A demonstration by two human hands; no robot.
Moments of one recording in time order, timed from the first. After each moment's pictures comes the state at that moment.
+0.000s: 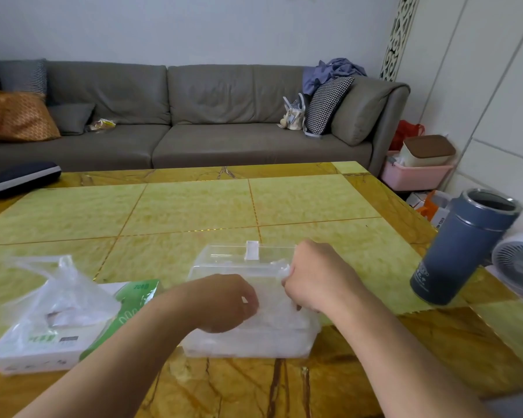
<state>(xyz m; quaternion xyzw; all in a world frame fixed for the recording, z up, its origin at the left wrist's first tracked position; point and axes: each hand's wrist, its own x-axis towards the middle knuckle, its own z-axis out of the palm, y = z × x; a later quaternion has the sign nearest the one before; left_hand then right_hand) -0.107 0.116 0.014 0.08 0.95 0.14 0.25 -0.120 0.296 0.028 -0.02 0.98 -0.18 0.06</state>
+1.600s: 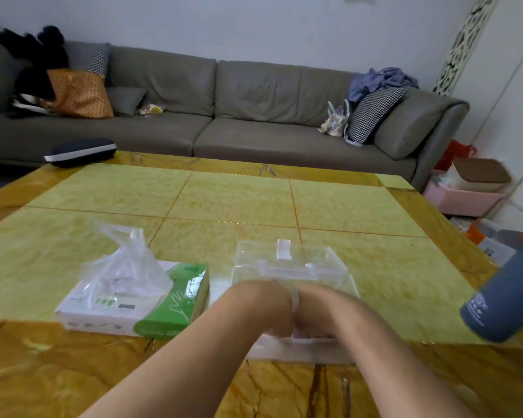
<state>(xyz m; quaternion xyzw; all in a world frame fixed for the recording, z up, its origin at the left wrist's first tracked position) -0.092 0.130 0.020 0.07 0.96 0.00 0.28 -0.142 0.228 -0.035 -0.04 0.94 -0.10 0.33</state>
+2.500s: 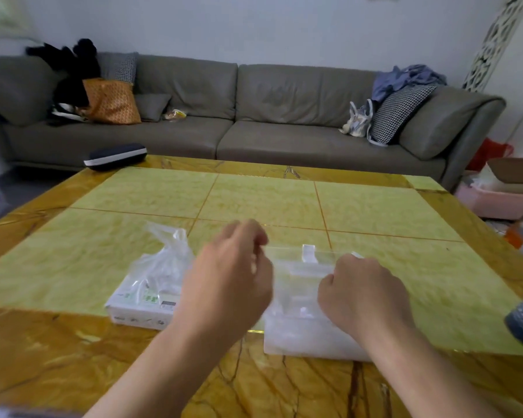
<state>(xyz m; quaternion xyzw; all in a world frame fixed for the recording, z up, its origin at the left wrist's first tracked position) -0.026 0.046 0.043 -0.02 0.92 0.28 -0.28 -0.087 0.215 0.032 -0.04 1.00 -0.08 -0.03</state>
